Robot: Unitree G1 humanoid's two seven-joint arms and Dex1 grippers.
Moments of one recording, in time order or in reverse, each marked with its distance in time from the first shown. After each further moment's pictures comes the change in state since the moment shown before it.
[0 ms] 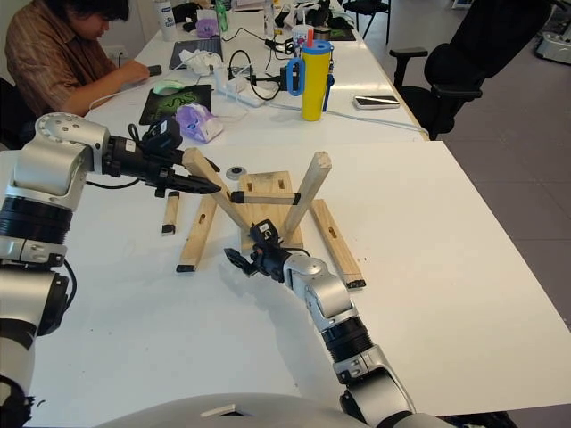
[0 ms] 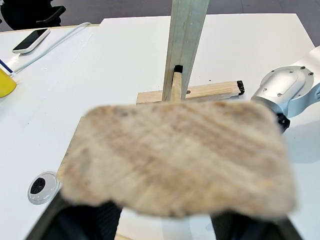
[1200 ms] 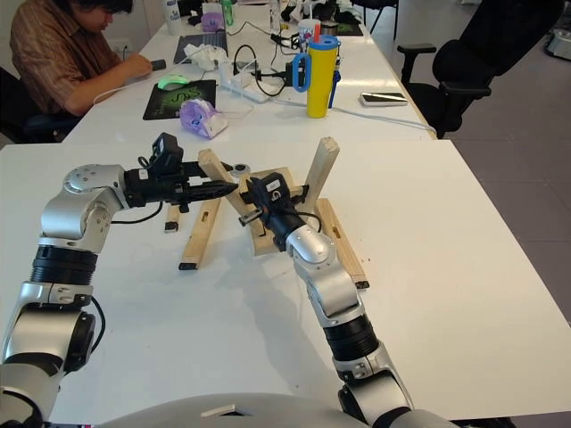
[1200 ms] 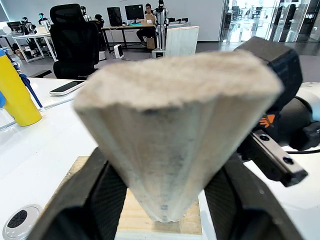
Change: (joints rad) left arm 0.228 -0.127 0.135 -0.092 -0.163 -0.114 0.216; right arm -0.041 -0.007 0.015 -0.235 -0.210 -0.170 -0.236
